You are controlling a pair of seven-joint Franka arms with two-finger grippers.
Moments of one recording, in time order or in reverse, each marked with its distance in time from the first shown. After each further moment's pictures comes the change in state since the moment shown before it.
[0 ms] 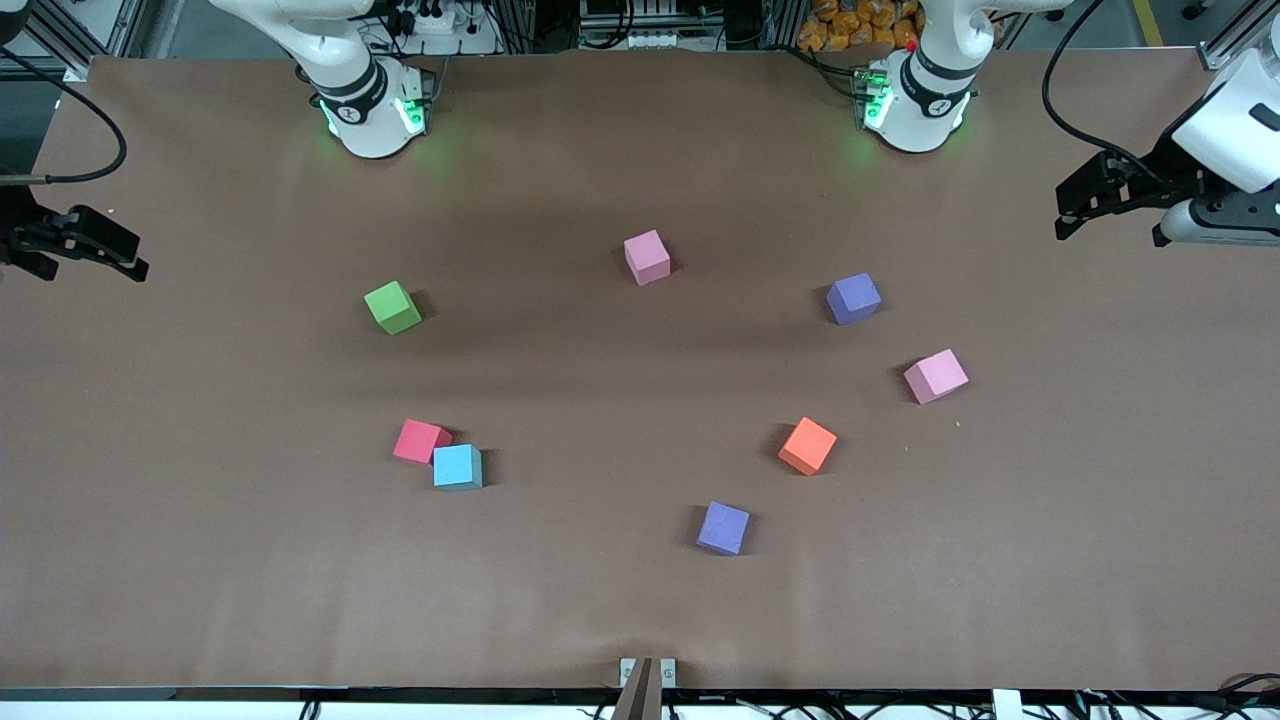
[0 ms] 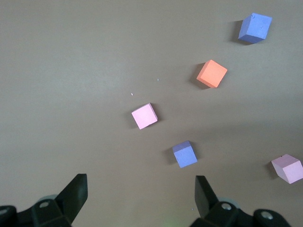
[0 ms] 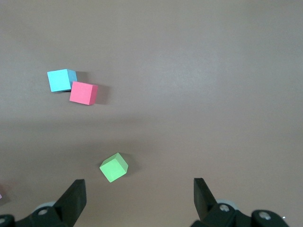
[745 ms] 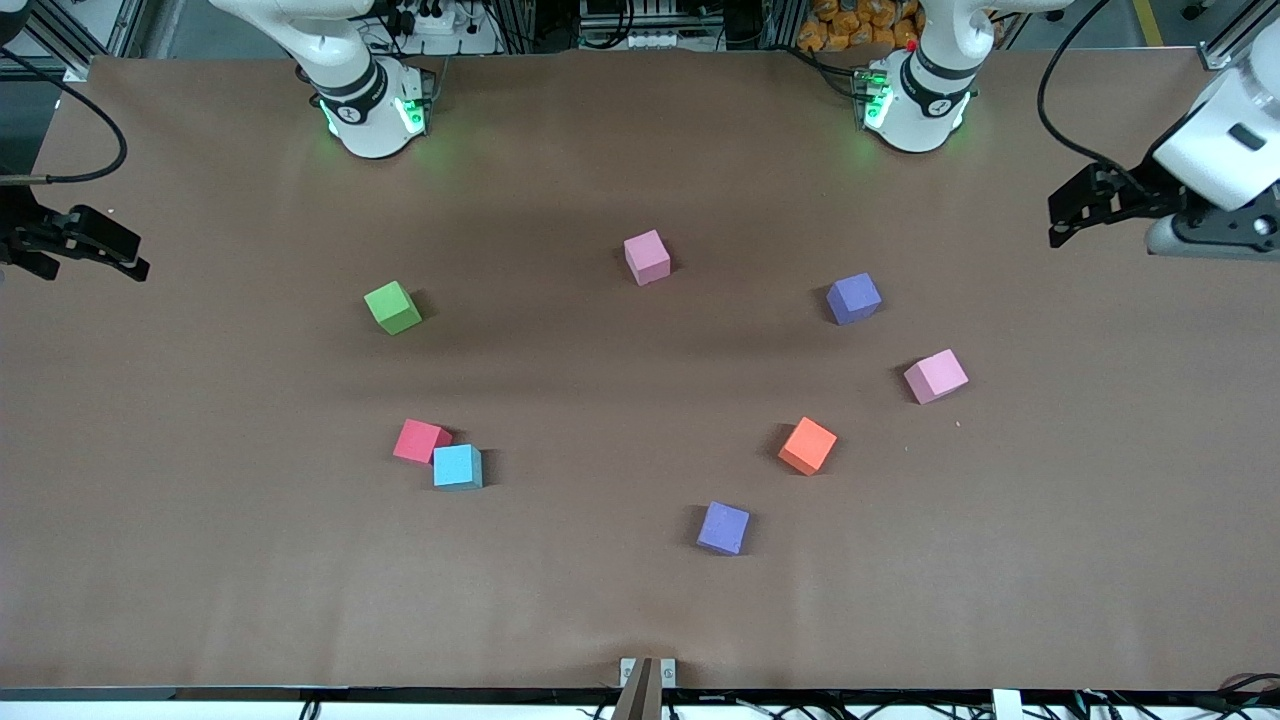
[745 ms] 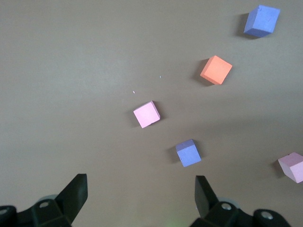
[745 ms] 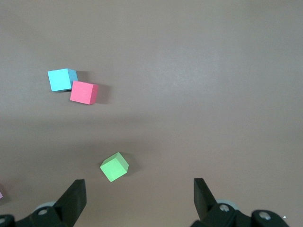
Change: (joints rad) left arm -0.012 0.035 -0.010 -0.003 0.020 0.000 -0.005; right arm 0.000 0.000 0.000 0.000 0.002 -0.003 0.000
